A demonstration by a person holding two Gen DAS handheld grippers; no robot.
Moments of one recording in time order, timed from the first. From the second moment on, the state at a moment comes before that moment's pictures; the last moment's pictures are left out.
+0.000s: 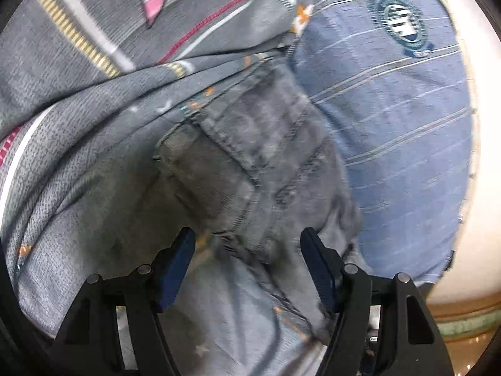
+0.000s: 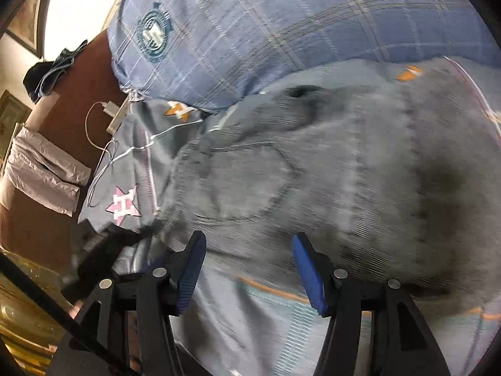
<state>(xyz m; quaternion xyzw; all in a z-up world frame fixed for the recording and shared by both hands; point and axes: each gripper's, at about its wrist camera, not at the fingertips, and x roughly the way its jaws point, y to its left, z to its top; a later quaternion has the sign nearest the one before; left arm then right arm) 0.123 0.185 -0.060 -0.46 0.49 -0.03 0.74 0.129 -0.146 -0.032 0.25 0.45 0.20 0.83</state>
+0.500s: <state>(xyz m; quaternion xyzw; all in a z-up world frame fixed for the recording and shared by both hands) 0.145 0.195 -0.068 -0.45 0.49 0.02 0.75 0.167 -0.071 -0.072 0.24 0.51 0.22 0.79</state>
